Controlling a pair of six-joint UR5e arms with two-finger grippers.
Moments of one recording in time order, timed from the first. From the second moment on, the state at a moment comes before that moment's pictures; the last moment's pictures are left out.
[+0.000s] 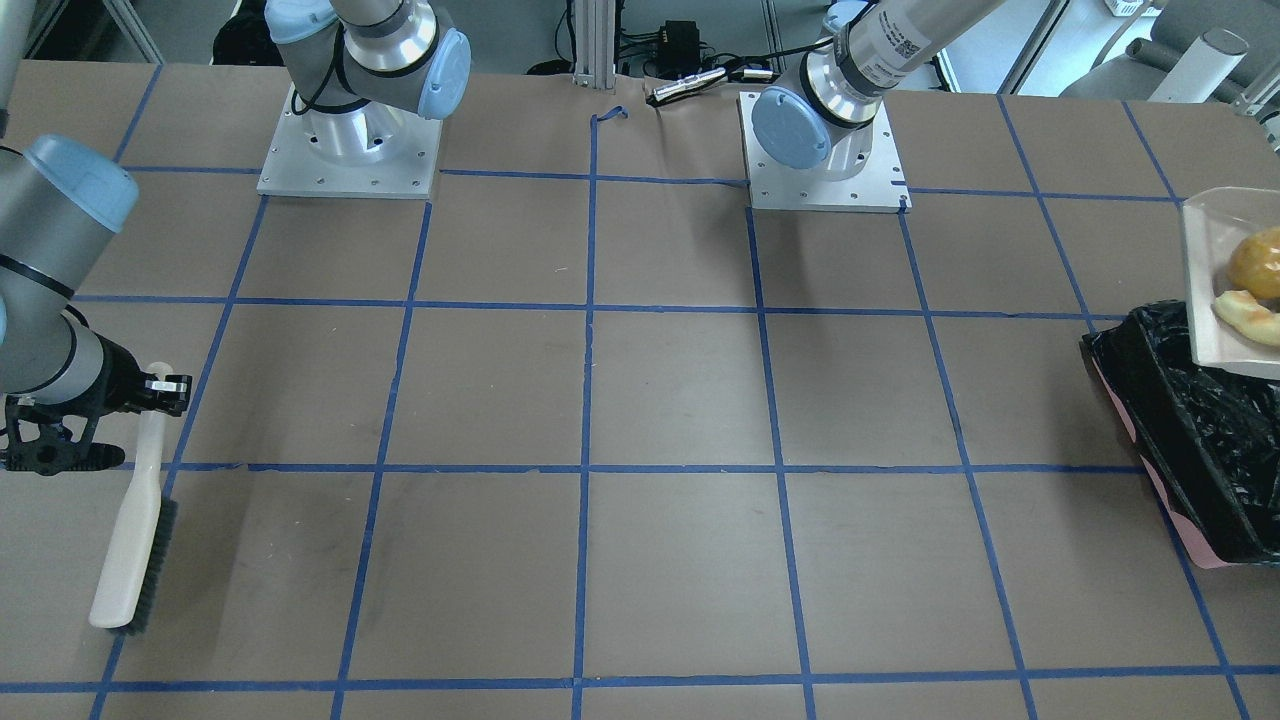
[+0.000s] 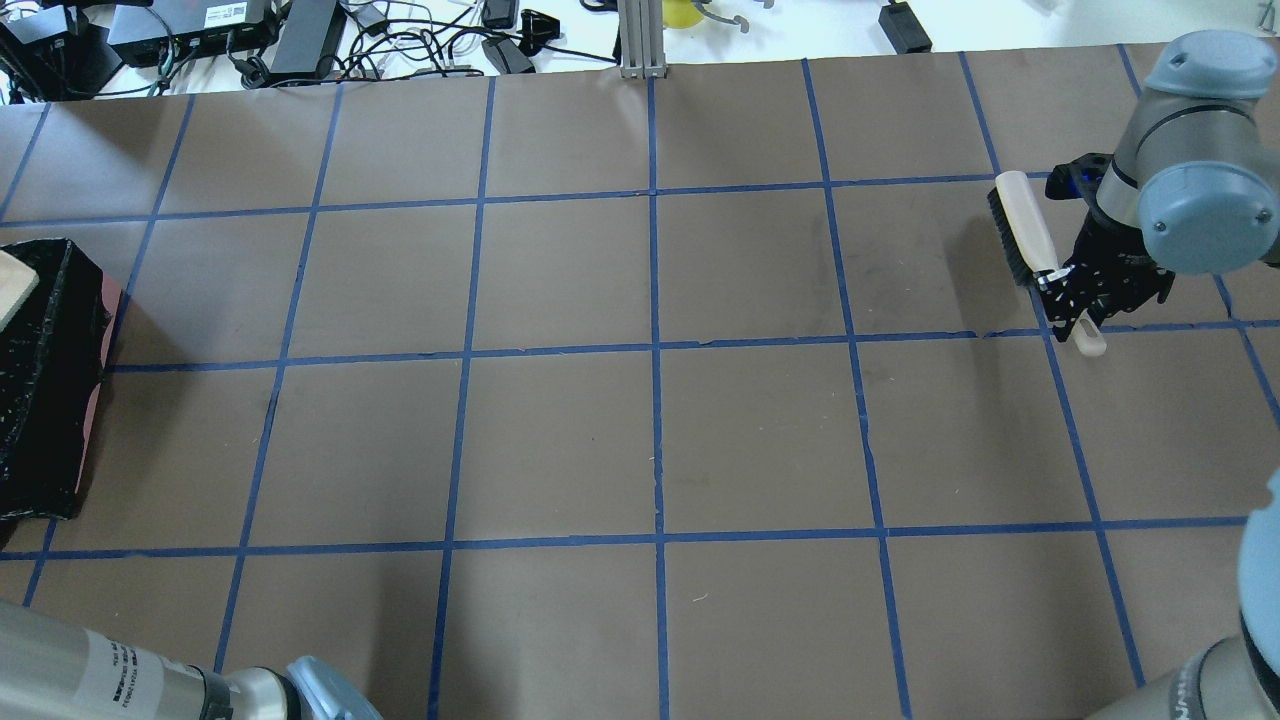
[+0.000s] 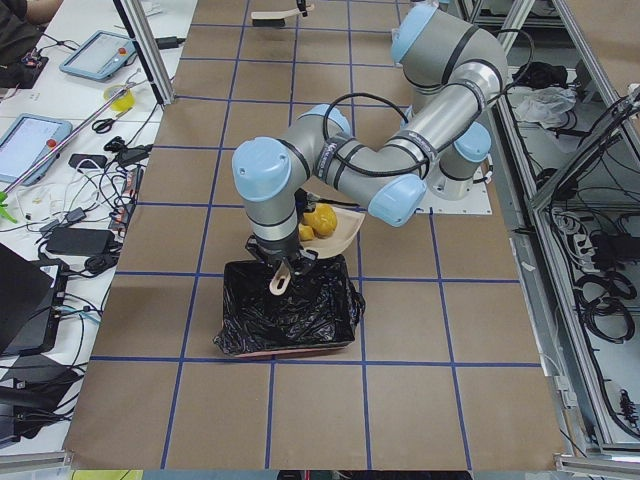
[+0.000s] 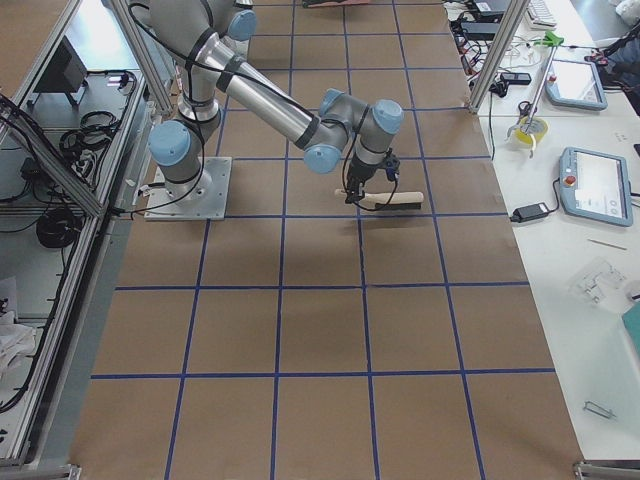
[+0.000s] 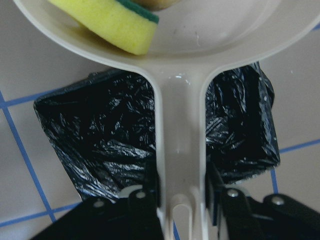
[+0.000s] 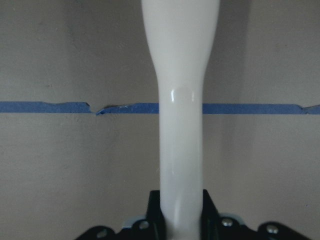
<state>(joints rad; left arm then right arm) -0.65 -2.05 -0.97 -1.64 1.68 2.82 1.21 -1.24 1.80 -1.94 -1.73 -0.38</state>
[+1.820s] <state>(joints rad) -0.65 -2.14 -1.11 -1.10 1.80 2.89 1.21 -1.40 1.62 -1.69 -1.71 -0.38</state>
